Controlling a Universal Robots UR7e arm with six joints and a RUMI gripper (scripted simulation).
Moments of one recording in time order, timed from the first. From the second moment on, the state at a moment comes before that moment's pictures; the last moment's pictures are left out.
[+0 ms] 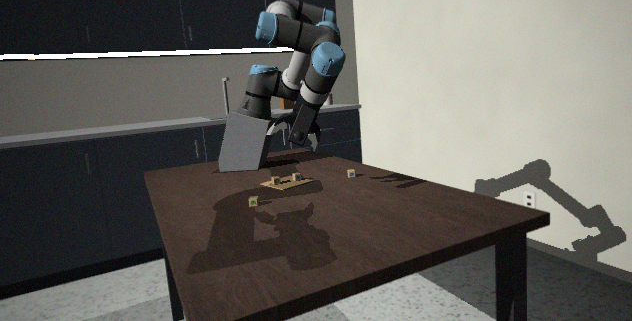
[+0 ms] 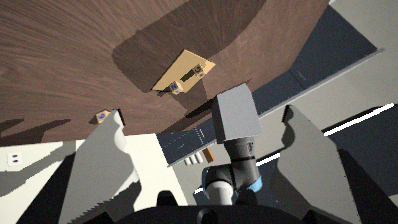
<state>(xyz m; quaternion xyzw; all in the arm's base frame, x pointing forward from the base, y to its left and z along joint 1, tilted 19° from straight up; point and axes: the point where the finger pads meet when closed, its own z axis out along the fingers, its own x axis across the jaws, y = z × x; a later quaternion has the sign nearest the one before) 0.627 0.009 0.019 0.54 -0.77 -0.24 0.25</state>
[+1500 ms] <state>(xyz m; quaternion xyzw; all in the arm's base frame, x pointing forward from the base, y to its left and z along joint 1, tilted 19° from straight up) 0.621 0.084 0.014 0.86 -0.43 -0.24 0.15</state>
